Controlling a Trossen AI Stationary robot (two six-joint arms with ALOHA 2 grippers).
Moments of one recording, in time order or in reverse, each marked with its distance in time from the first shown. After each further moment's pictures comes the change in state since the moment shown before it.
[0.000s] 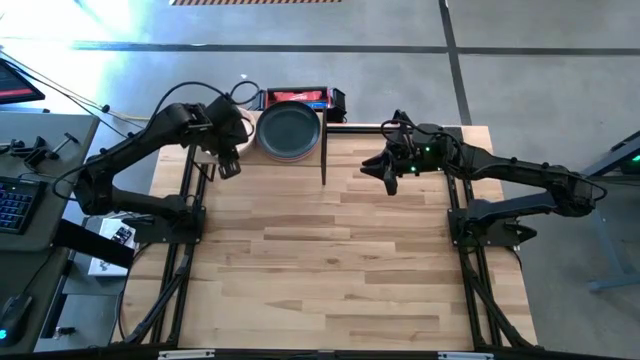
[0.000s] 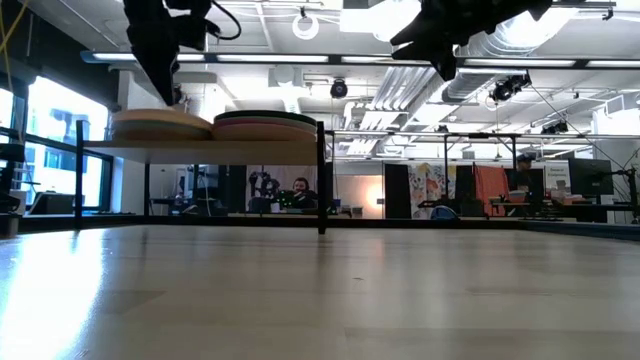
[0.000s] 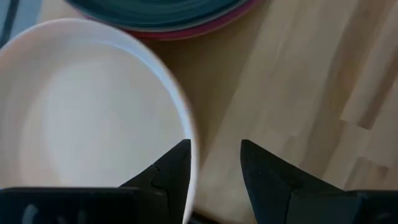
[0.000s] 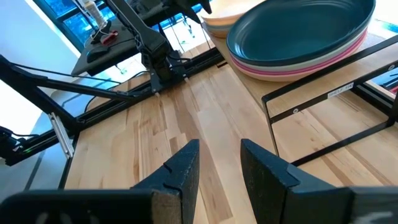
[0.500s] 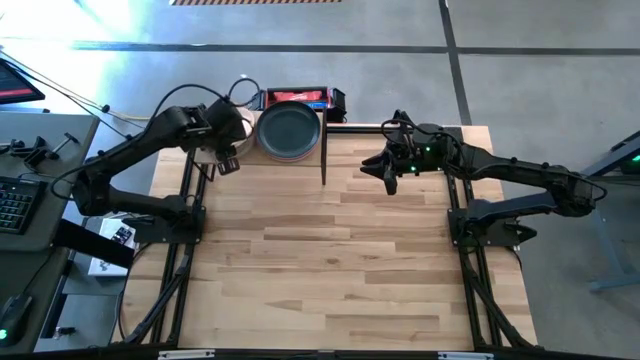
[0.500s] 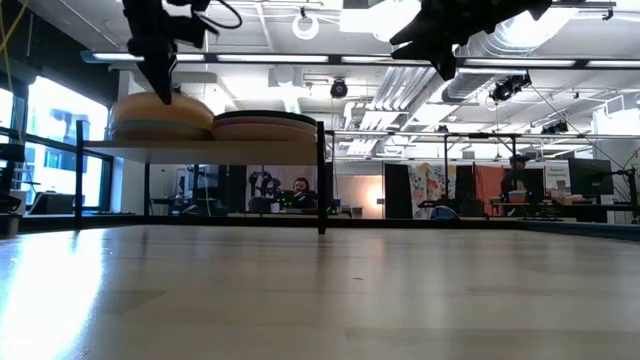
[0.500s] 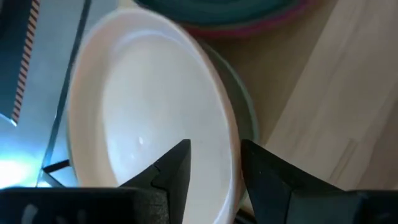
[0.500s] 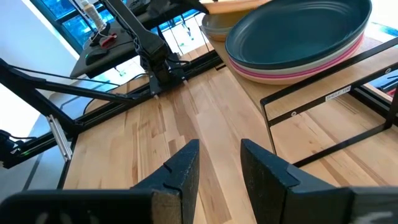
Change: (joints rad) left arm -0.034 -0.023 -0.014 0.039 -0.214 0.017; right arm 0.000 0.000 0.000 0.007 0.008 0.000
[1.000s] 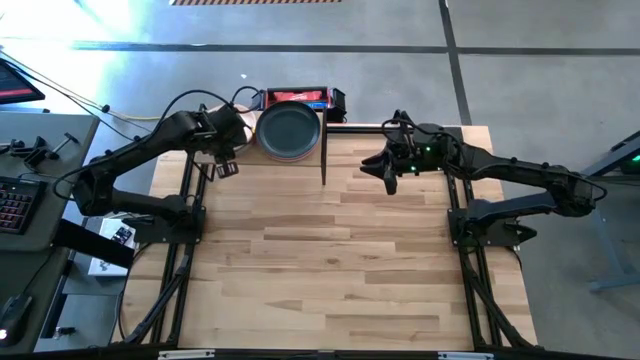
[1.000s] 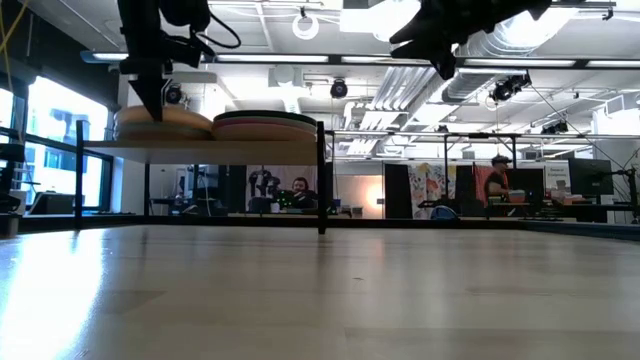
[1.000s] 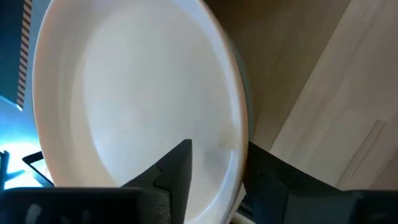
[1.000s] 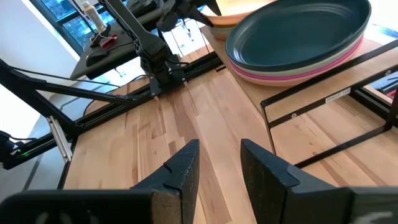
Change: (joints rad) left arm 0.015 0.005 -0.104 0.032 -0.034 0.020; right arm 0.000 0.000 0.000 0.008 0.001 0.000
